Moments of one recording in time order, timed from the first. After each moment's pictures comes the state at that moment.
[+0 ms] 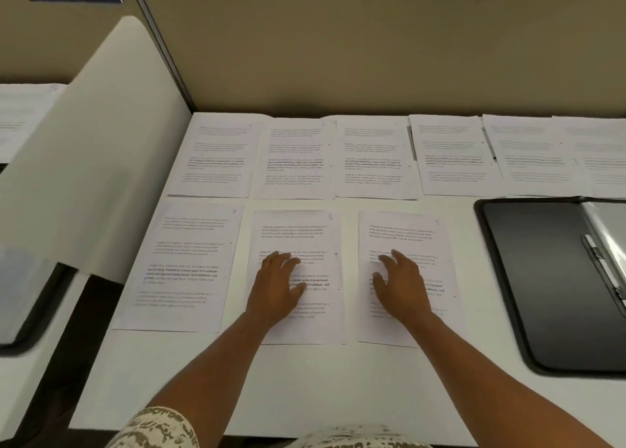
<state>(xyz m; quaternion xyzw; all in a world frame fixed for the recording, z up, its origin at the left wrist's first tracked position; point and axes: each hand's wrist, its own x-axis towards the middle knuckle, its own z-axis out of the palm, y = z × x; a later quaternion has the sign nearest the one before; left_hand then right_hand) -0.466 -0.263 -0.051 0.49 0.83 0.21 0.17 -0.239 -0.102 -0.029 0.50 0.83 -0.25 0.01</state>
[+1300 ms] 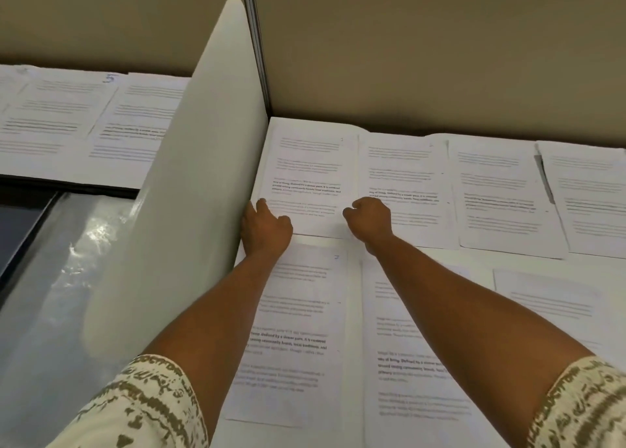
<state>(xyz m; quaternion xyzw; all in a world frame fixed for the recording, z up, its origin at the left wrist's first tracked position) -0.788 -0.217 -0.033 0.20 0.92 0.28 0.18 -0.649 -0.081 0.001 0.53 0.73 -0.43 -0.07</state>
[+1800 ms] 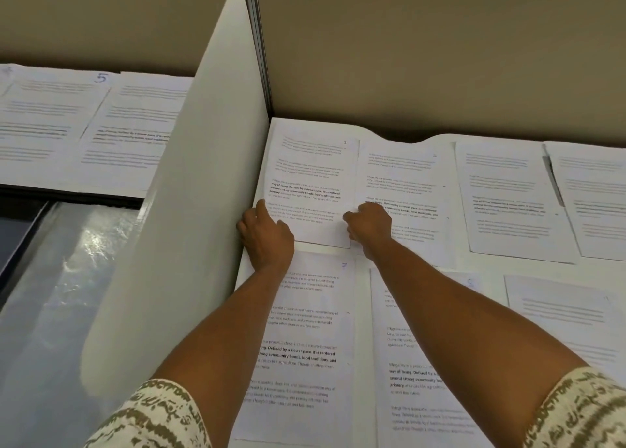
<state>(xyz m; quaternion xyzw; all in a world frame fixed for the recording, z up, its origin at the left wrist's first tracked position) -0.785 -0.216 -0.043 0.19 0.92 0.33 0.08 -0.672 -0.079 -0.029 0.59 0.61 -0.51 -0.12</state>
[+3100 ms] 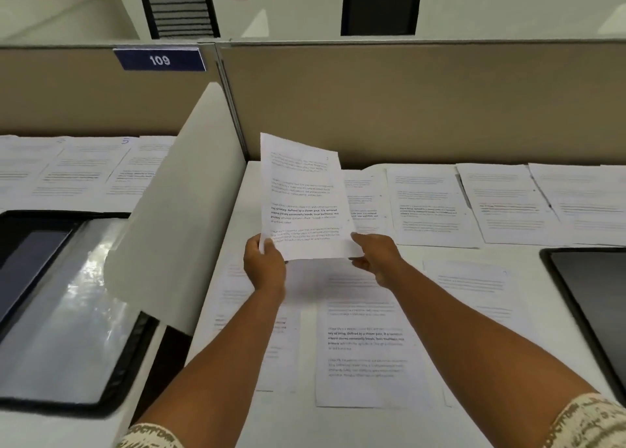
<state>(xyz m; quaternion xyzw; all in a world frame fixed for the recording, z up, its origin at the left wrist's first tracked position) -0.626 -0.243 0.055 0.00 0.75 0.64 0.16 -0.483 -0.099 0.059 0.52 0.48 -0.69 -0.16</state>
